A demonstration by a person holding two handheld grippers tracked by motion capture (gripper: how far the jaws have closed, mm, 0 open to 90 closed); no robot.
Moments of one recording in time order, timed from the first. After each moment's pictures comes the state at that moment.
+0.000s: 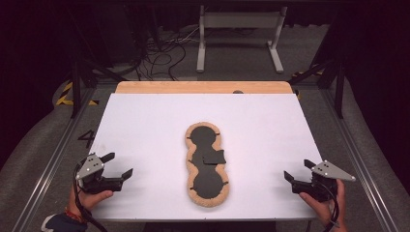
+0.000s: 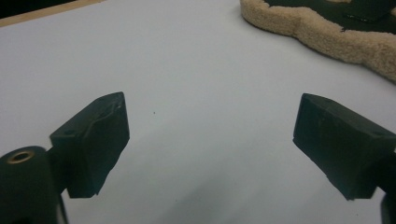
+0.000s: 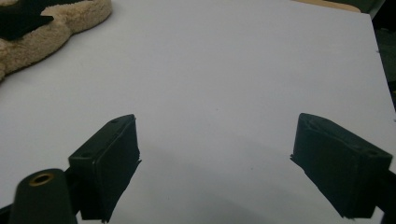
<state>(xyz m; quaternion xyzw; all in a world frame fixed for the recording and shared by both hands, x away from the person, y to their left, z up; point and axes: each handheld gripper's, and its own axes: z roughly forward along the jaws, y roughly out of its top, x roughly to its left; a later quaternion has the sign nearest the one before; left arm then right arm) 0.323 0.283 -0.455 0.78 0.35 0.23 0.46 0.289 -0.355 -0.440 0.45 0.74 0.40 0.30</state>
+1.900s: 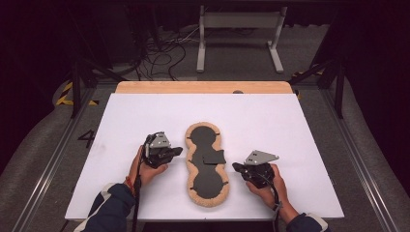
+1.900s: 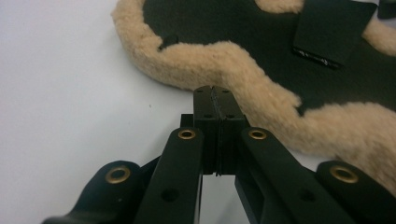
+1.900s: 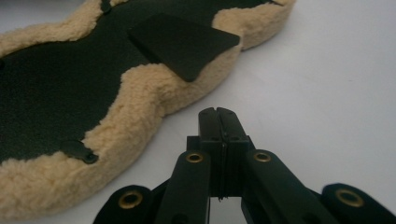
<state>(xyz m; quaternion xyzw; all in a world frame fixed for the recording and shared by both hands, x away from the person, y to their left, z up) 0.414 0.132 -0.455 0.86 0.27 0.12 0.42 0.340 -0.204 -0.451 0.32 0.85 0.39 0.18</state>
